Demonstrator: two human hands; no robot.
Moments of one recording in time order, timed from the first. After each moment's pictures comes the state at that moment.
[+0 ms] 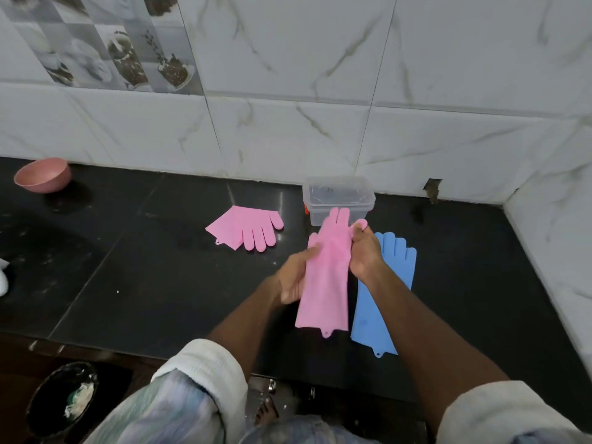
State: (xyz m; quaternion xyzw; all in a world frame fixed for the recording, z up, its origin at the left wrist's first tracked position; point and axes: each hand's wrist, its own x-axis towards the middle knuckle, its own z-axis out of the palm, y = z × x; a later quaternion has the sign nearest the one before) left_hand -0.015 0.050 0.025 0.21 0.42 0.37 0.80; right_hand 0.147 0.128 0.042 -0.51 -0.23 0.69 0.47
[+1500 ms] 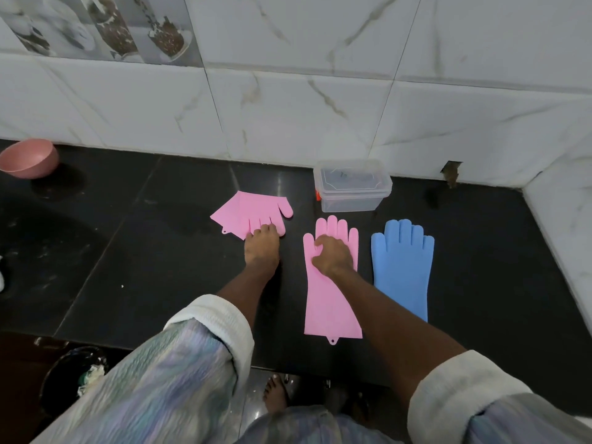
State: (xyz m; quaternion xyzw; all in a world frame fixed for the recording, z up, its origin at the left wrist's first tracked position) left_hand -0.107 0.083 -0.001 0.63 0.77 -0.06 0.04; right_hand 0.062 0.102 0.001 -0.66 -0.72 0.20 0.03
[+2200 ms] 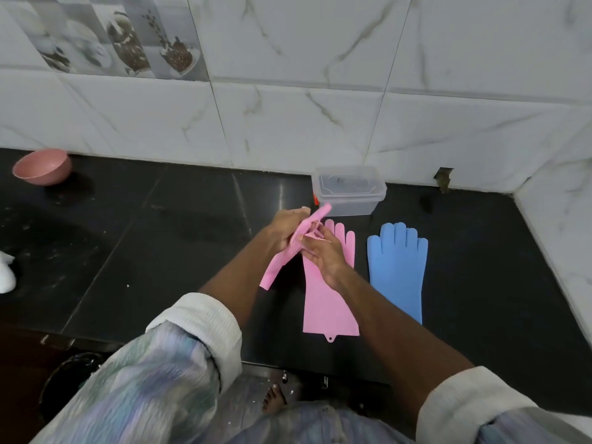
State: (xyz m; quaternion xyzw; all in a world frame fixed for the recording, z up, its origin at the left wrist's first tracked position) left_hand -0.064 0.105 0.075 0.28 0.60 0.41 0.62; right_hand 0.064 0.084 0.026 -0.45 -0.34 0.73 0.38
